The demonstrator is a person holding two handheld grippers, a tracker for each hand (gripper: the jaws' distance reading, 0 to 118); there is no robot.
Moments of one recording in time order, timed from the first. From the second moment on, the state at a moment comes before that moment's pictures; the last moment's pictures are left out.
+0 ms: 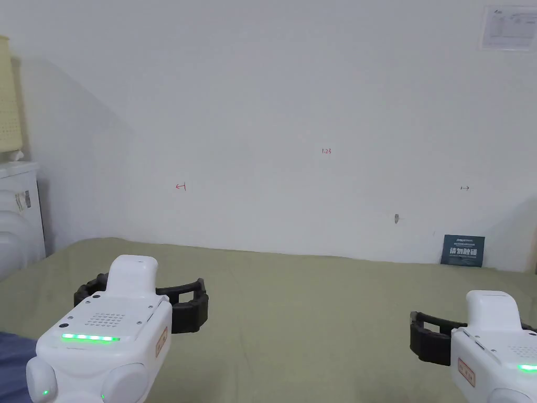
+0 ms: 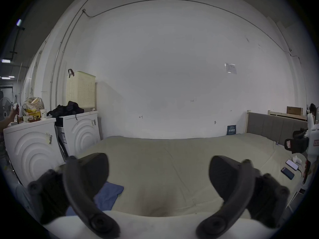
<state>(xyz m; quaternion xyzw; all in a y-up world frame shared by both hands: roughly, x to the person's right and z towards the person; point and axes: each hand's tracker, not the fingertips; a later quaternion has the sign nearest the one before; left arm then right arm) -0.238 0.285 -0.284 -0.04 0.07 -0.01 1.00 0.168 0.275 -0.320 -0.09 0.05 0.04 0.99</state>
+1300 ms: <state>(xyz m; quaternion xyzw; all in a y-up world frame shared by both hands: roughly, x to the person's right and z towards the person) -0.492 0.275 -0.071 -0.12 0.42 0.04 0.90 -0.230 0.260 -0.343 -0.15 0.40 0.06 0.90</state>
